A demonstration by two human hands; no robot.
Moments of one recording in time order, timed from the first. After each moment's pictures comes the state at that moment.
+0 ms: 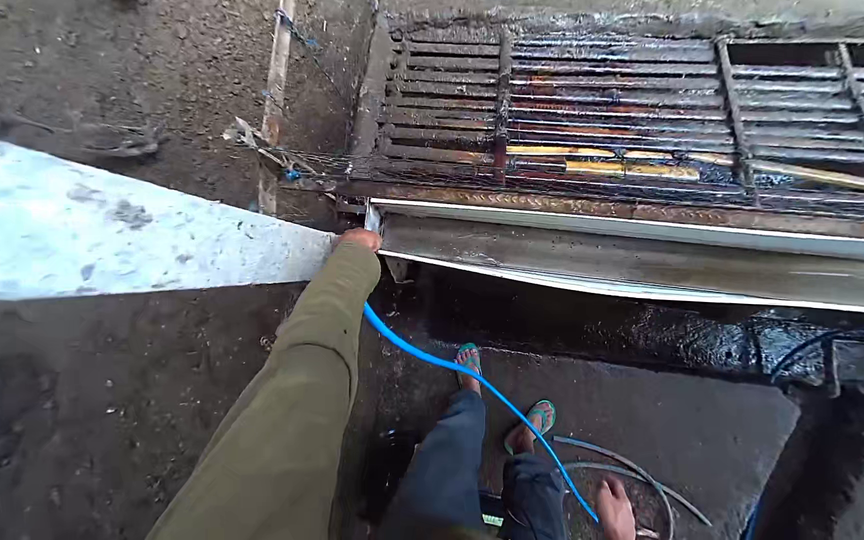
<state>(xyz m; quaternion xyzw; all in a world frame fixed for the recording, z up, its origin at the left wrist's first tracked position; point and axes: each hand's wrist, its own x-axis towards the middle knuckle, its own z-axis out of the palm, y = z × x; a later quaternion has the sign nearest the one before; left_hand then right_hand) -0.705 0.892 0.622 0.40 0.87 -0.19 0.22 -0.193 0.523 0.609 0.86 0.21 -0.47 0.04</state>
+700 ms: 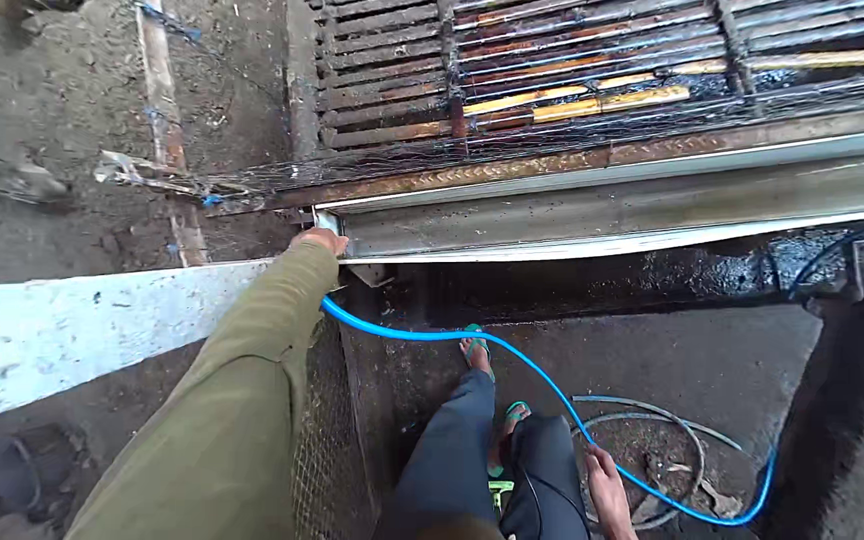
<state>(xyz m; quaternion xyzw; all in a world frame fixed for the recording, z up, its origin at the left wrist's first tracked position) -0.702 0.948 0.604 0.45 0.74 -0.41 0.28 -0.230 0.503 0.599 0.85 0.10 -0.52 -0.06</state>
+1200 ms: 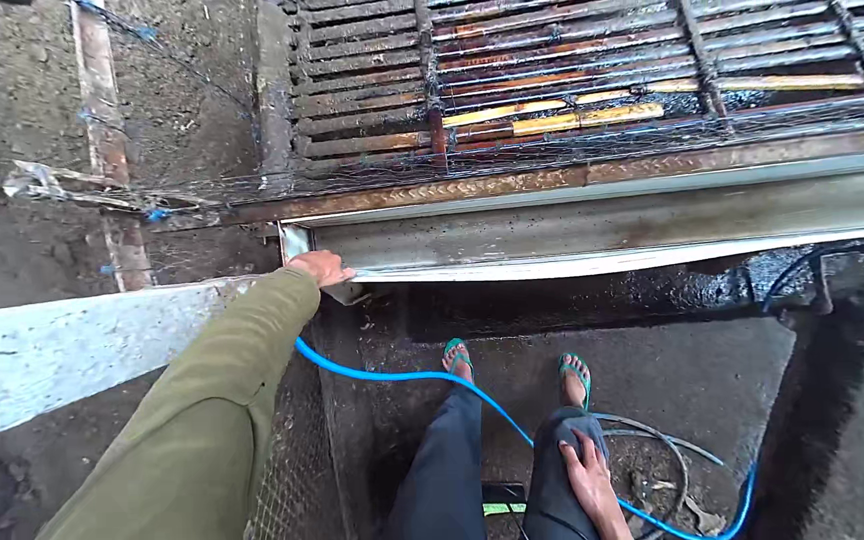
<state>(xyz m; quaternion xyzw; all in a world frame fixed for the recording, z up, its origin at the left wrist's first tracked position) -0.687 0.948 0.559 0.58 0.56 -0.50 0.33 -0.206 0.568 0.575 0.82 0.23 -0.52 0.10</state>
